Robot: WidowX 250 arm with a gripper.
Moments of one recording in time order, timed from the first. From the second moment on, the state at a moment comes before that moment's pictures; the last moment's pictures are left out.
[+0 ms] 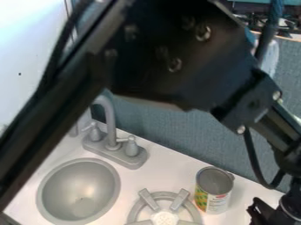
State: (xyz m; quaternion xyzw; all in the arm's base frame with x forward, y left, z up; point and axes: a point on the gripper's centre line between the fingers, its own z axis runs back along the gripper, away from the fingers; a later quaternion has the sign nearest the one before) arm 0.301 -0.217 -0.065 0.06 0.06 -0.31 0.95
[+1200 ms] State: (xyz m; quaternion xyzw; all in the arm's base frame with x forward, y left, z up) arm 0.292 -0.233 -0.086 0.05 0.05 -0.32 0.94
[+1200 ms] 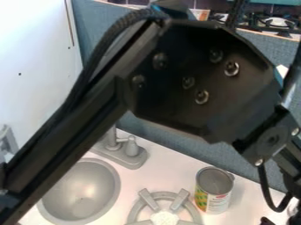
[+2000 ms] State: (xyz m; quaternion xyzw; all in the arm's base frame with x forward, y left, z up) arm 0.266 -0.189 -0.011 0.00 -0.04 -0.23 0.97
